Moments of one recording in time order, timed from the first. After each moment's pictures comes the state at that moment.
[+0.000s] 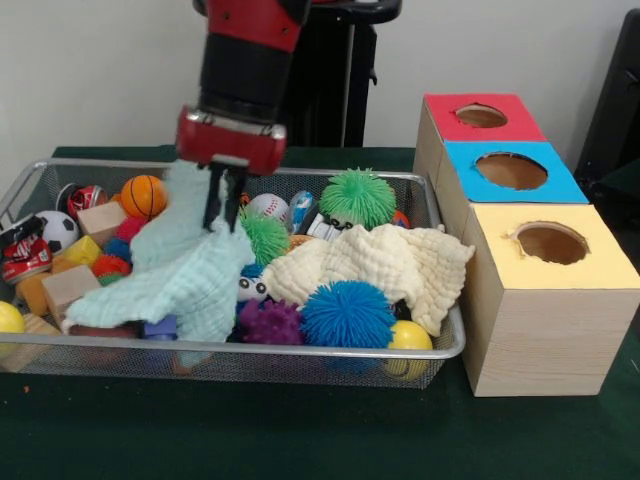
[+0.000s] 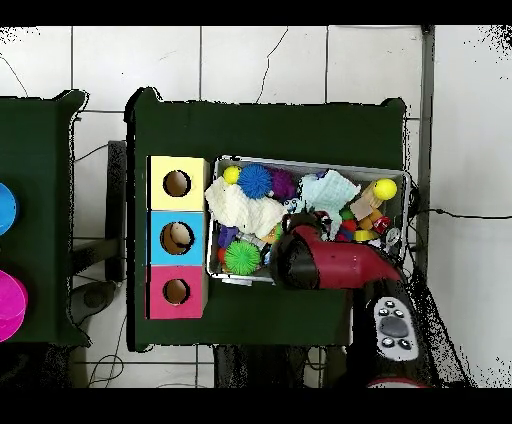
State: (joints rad) arm -0.30 -0.62 -0.10 1.72 -0.39 0.06 1.57
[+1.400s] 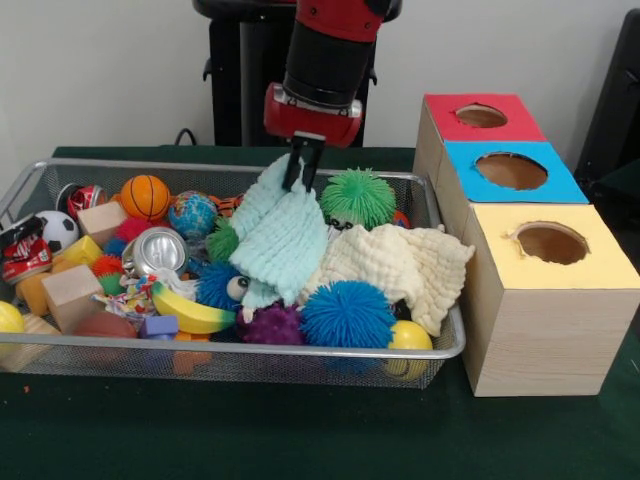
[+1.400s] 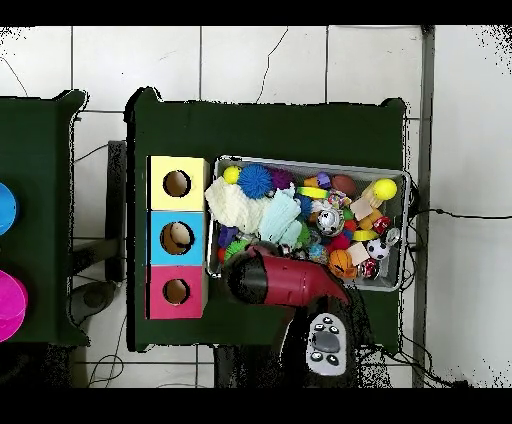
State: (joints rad) arm -0.08 -0.60 -0.23 1.83 -0.12 0.24 1.58
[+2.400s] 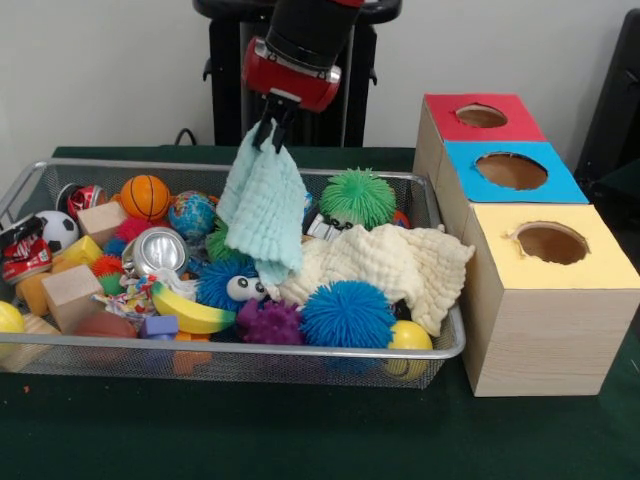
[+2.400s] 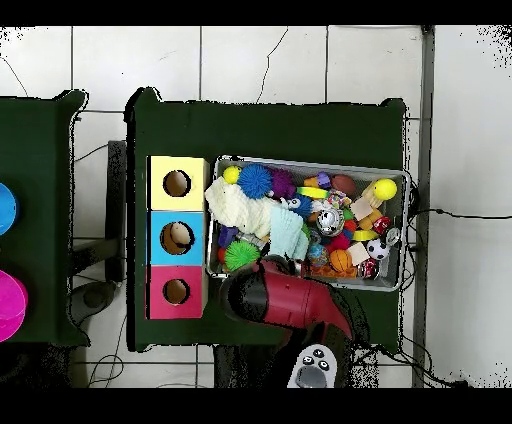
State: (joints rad) arm 0.01 -0.62 -0.40 1.86 -0.09 0.26 1.58
